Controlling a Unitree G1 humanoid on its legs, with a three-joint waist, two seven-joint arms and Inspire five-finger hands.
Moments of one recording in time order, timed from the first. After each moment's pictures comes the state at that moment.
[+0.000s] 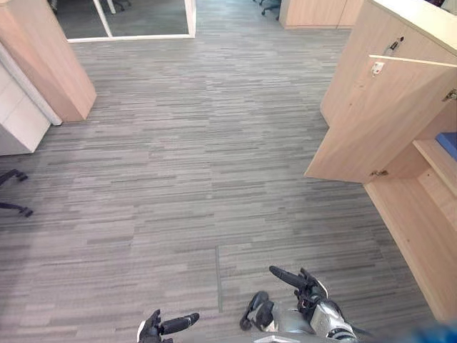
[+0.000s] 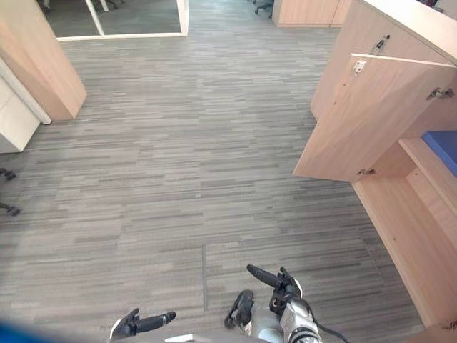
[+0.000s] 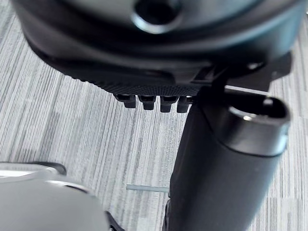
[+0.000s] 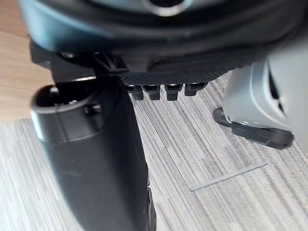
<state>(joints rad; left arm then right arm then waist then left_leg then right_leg) 0.10 0.04 0.38 1.09 -0.04 -0.04 0.08 -0.08 0.02 -0.38 1.09 0.12 -0.04 -0.01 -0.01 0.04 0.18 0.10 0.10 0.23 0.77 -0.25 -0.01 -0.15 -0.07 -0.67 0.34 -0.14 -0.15</state>
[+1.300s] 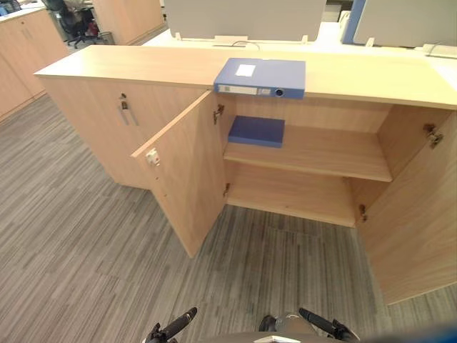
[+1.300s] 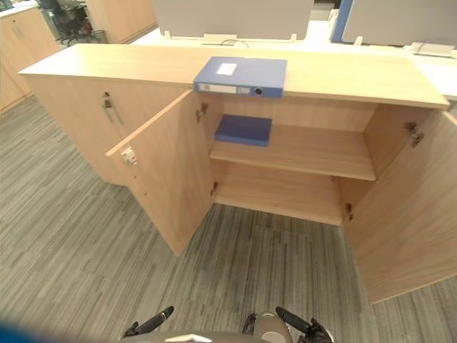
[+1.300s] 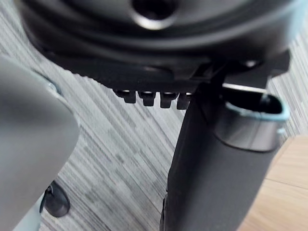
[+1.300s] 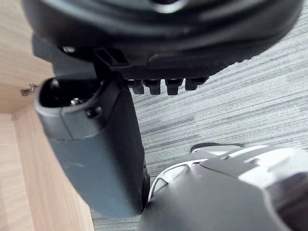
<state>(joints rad) 0.11 -0.02 0.43 1.10 -0.27 -0.06 0.10 0.06 -0.10 -0.40 1.20 0.10 0.00 0.01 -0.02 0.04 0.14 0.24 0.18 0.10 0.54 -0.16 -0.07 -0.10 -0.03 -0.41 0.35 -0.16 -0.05</state>
